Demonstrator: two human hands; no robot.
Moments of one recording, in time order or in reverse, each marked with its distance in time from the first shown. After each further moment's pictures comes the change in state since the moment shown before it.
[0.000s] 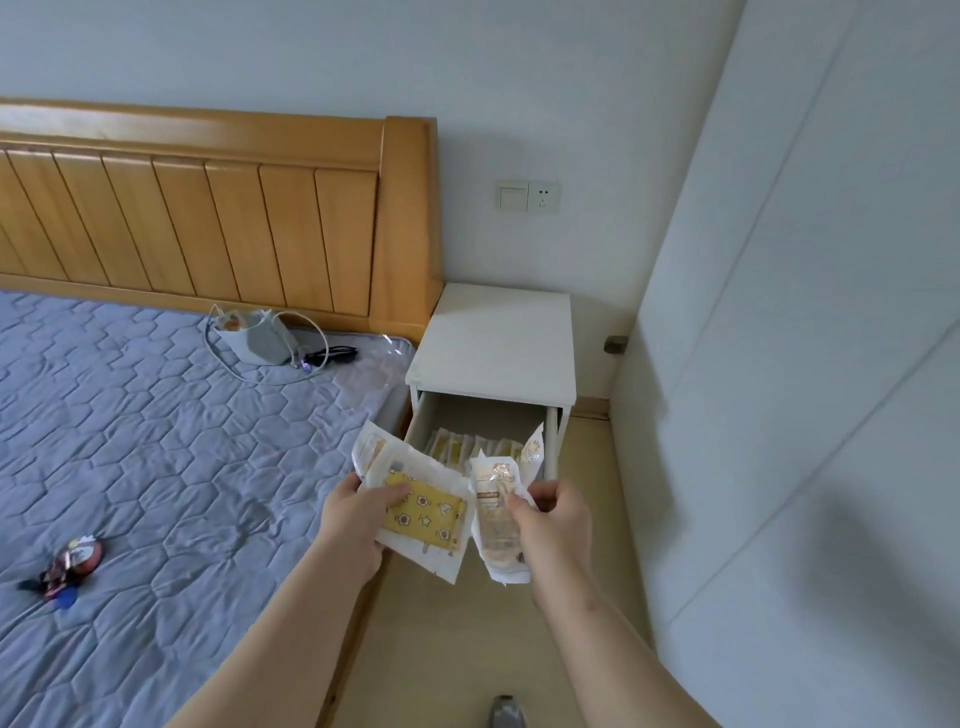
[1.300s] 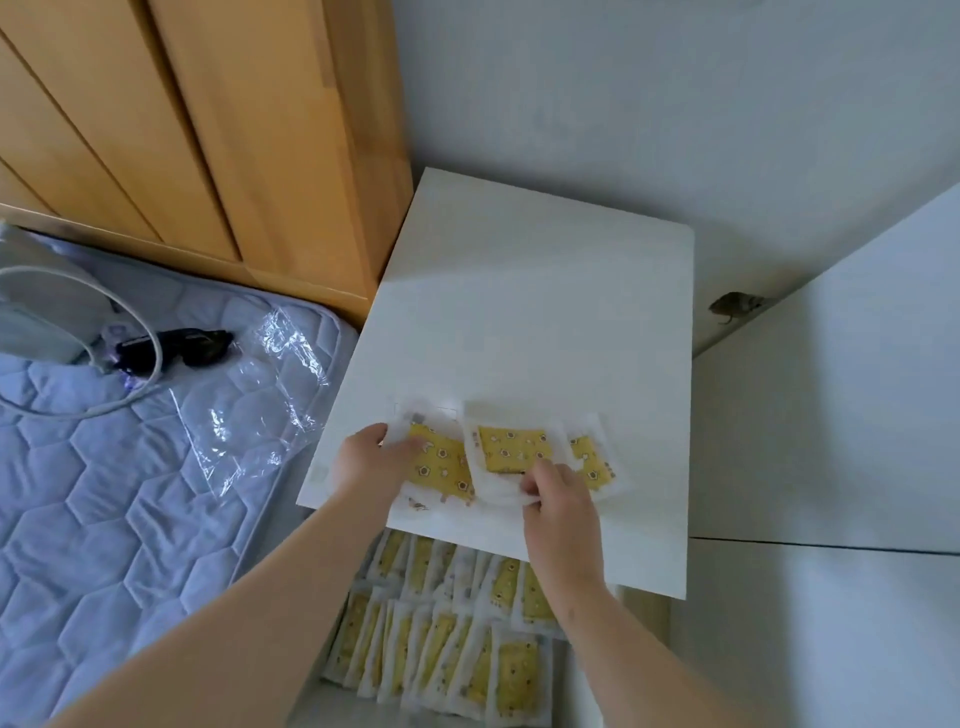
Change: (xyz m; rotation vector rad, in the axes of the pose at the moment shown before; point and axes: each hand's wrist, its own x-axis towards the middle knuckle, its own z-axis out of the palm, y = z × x) left_hand 0.552 0.053 0.240 0.620 0.136 -0.236; right_hand 0.550 0.043 0.191 -0.863 -0.296 -0.217
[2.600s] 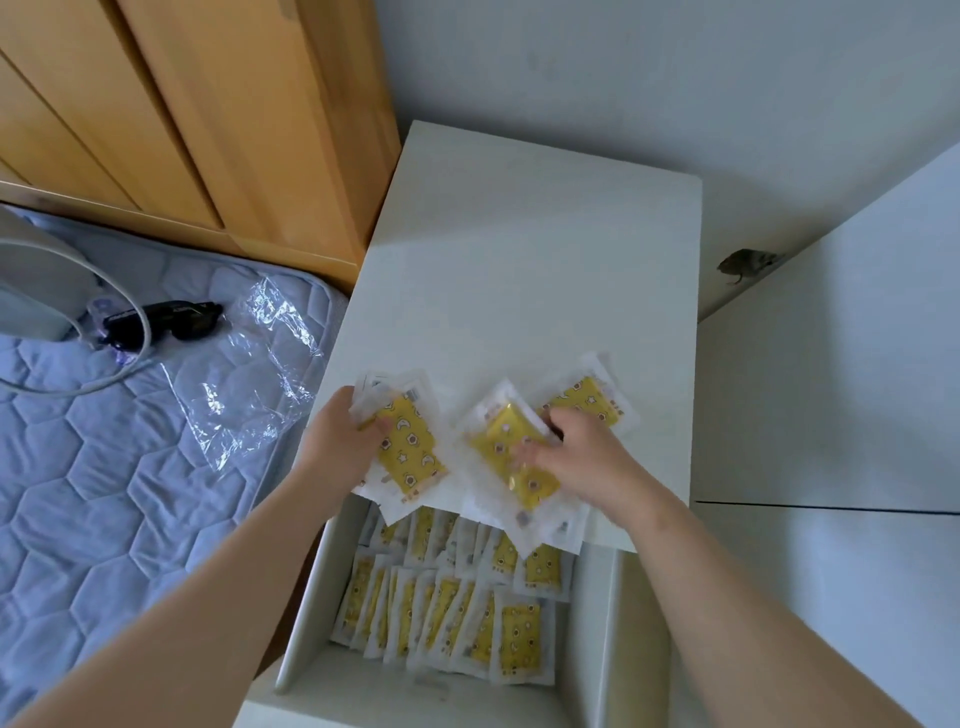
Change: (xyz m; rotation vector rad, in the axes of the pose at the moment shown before) left_hand 0.003 -0.009 -0.018 0.176 -0.052 0.176; right_hand 0.038 -0.001 -0.051 0.275 -0.479 0.198
